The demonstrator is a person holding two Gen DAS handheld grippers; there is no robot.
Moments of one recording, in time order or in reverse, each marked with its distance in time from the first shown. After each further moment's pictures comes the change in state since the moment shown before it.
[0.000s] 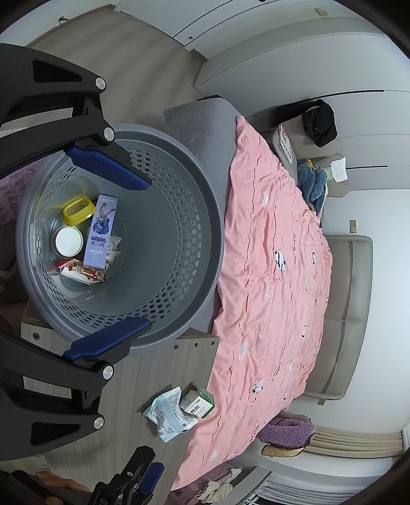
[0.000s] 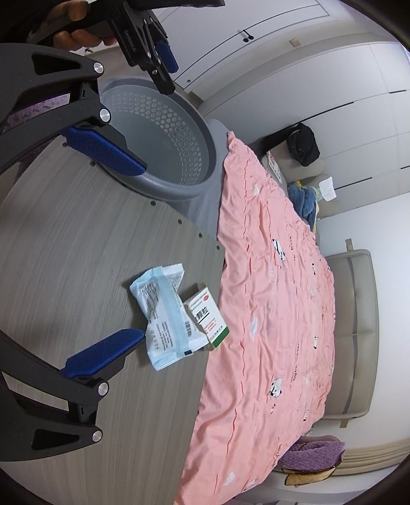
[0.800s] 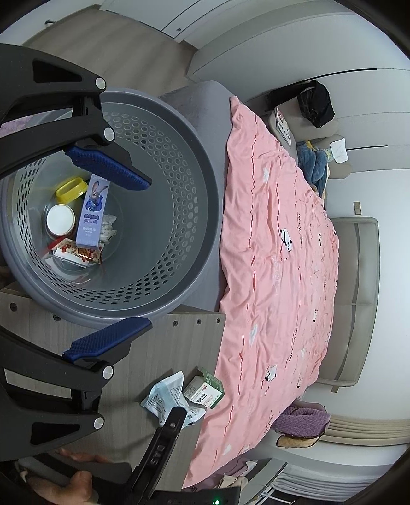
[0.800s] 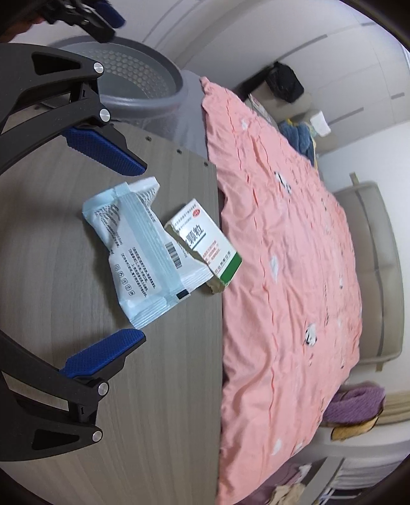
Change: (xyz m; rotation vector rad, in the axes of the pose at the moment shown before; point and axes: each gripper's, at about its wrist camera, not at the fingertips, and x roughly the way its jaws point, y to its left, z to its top) left arm 0.026 -0.039 0.009 0.056 0.027 -0.034; right arm 0.065 -0.048 0.017 0.236 0.046 -0.202
